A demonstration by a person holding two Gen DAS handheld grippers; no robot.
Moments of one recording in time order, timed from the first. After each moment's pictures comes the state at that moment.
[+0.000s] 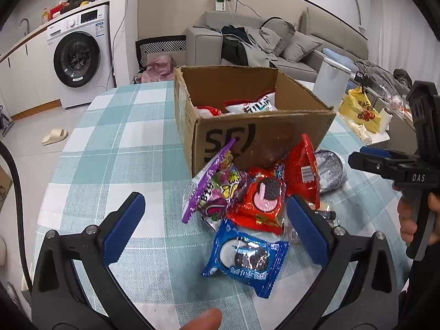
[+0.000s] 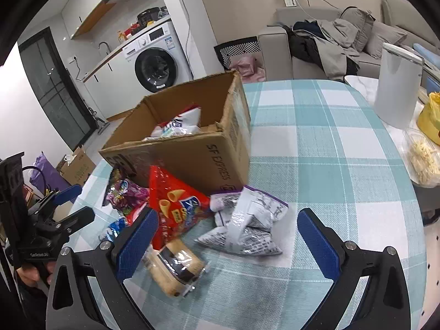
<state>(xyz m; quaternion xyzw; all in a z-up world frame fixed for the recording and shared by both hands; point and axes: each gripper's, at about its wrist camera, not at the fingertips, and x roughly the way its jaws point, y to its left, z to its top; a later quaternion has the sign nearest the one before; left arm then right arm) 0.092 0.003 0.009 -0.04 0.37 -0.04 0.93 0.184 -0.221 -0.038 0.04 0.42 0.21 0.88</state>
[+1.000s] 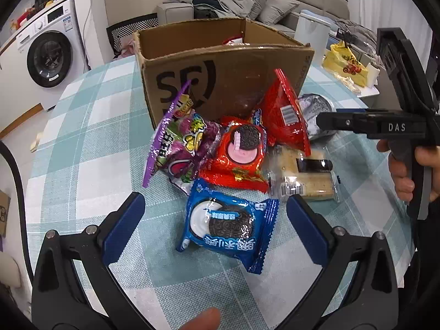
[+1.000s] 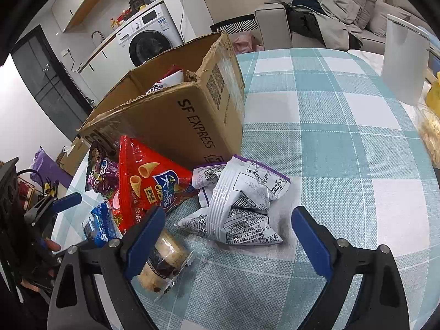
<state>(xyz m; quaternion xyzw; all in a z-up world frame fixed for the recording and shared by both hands) 0.094 -0.030 -0.030 0.02 0.44 -0.10 0.89 0.201 -0.219 -0.078 0.05 0.46 0.21 0.86</state>
